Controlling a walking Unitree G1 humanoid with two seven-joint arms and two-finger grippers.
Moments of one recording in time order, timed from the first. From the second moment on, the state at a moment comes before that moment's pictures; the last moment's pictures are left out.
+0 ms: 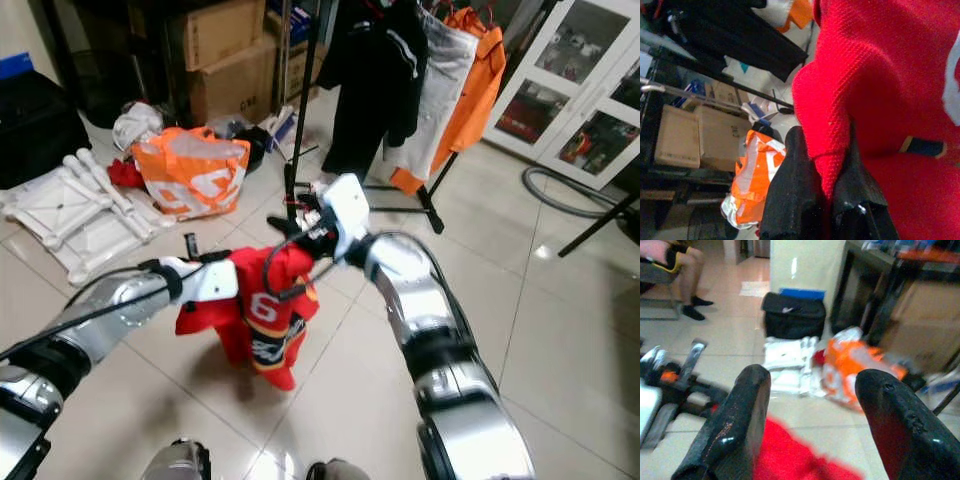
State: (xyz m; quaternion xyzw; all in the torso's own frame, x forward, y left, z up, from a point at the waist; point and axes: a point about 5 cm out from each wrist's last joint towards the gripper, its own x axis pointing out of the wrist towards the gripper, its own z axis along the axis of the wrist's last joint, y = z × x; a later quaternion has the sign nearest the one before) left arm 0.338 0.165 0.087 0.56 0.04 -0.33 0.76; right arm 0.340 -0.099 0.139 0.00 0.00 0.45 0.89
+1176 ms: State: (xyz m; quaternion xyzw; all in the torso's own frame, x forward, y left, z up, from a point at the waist) left arm 0.317 0.164 0.104 0.00 0.07 -0.39 0.92; right arm 0.333 -0.131 0.097 0.06 0.13 0.38 0.91
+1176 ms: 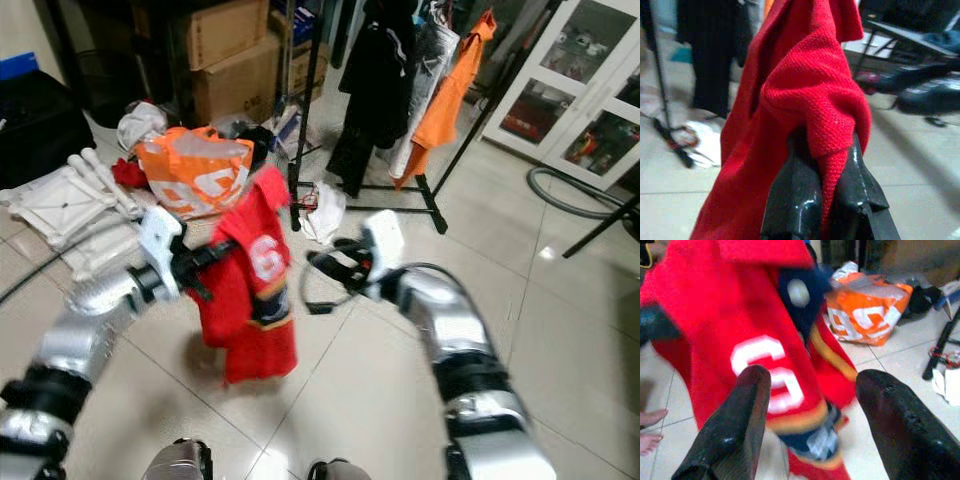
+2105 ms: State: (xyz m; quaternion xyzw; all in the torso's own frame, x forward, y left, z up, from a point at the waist) left arm 0.316 0.165 0.104 -0.01 0.08 -0.40 0.91; right arm 0.337 -0.129 0.102 0.06 0.12 0.38 0.92
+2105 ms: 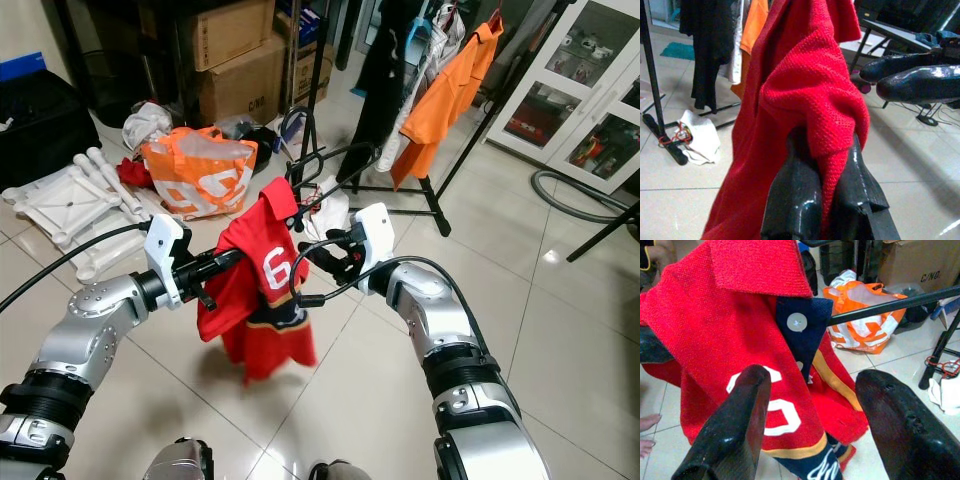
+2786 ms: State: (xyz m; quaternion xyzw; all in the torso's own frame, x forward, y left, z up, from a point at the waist) left arm 0.294 0.175 0.055 0.03 0.16 -0.27 0.95; right arm 0.348 -0.125 0.071 0.05 0.14 0.18 0.97
